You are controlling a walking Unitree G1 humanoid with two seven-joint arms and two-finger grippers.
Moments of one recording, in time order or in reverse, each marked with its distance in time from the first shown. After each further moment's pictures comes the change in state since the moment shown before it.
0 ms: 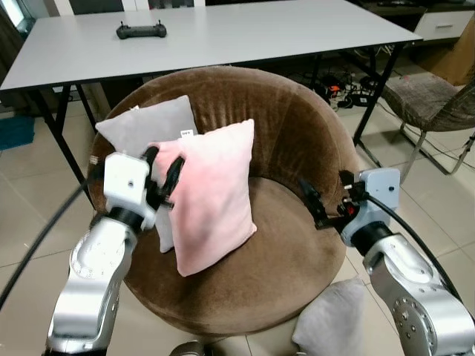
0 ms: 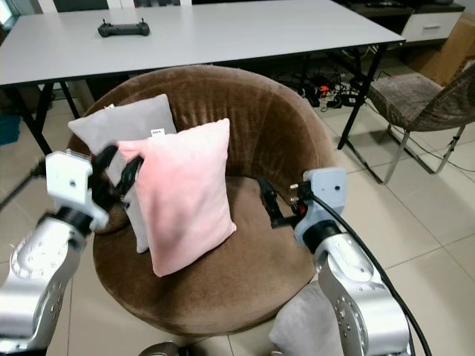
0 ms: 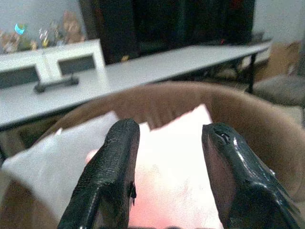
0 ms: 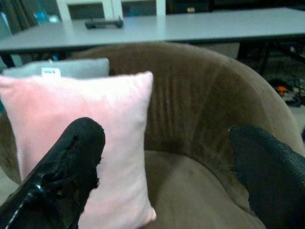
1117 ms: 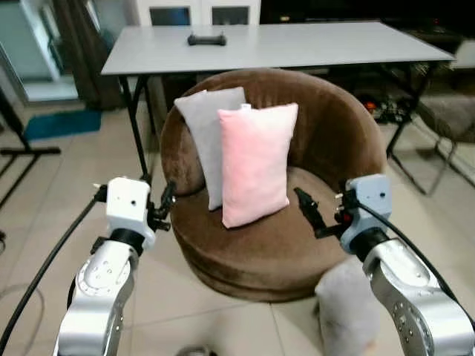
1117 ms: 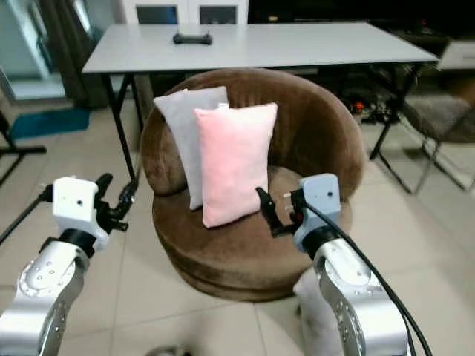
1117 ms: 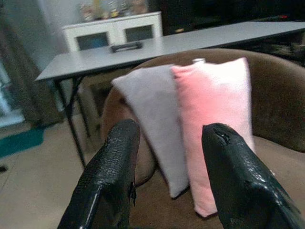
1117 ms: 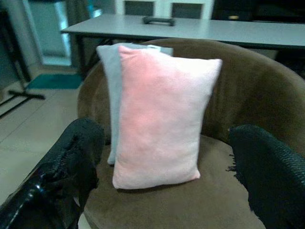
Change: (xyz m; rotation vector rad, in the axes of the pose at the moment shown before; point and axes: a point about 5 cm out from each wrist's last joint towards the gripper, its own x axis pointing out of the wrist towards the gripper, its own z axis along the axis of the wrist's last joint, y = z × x) left arm -0.013 -0.008 -0.022 -0.035 0.141 0.087; right arm -0.001 0.001 -0.007 -0.068 0.053 0.006
